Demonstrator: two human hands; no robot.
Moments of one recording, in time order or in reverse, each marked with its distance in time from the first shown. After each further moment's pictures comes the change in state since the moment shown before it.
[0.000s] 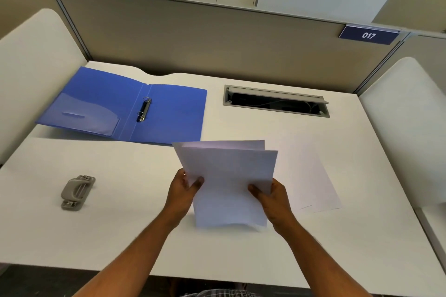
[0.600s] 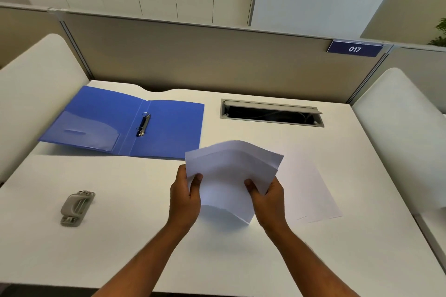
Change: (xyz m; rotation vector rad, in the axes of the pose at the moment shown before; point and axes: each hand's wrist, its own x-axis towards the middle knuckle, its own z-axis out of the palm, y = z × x) left_hand -0.035 0.064 0.021 0.035 0.149 0.390; right_hand -0.012 -0.039 0.021 0.015 0.191 -0.253
